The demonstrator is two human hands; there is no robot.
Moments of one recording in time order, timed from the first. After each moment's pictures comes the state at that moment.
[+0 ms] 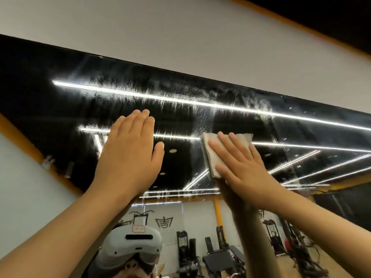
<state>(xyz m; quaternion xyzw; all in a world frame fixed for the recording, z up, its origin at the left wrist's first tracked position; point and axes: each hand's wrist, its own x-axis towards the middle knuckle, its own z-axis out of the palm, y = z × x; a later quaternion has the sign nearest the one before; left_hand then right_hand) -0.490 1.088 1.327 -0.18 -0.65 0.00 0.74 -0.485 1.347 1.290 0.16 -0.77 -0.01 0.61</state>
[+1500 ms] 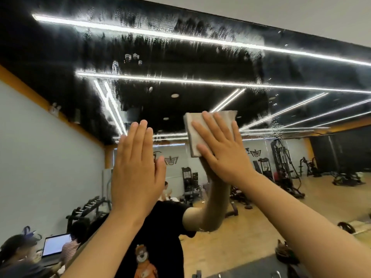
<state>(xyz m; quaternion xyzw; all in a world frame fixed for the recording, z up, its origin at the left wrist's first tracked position) -0.481 1.106 1.166 -0.18 -0.70 -0.07 0.68 -0.495 1.334 1.189 0.17 -0.76 -0.01 0.63</state>
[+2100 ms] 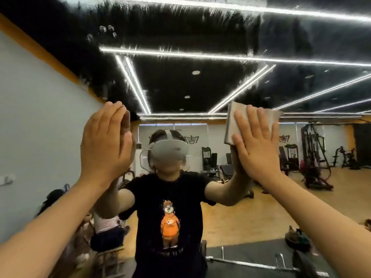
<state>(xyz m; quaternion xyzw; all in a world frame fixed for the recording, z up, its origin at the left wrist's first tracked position) -0.473 1.119 1.160 -0.14 -0.69 -0.05 0.70 -0.497 1.464 1.141 0.11 -0.77 0.07 0.62</state>
